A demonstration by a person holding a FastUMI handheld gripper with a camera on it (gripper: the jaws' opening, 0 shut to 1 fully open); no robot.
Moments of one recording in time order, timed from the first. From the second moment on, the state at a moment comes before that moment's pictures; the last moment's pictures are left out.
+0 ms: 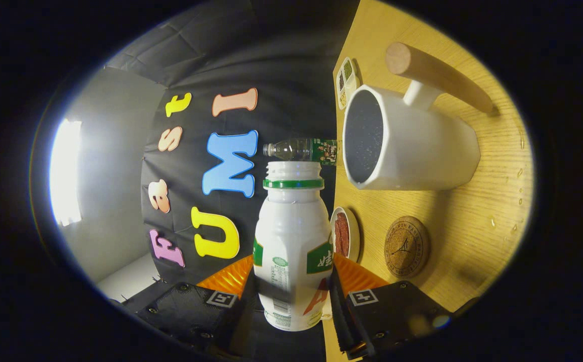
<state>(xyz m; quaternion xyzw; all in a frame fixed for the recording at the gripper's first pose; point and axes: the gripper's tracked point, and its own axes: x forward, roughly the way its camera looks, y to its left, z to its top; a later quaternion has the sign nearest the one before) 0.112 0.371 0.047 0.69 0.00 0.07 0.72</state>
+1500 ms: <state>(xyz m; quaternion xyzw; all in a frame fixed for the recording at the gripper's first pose) 0.112 0.367 0.056 0.75 -0.02 0.07 0.66</state>
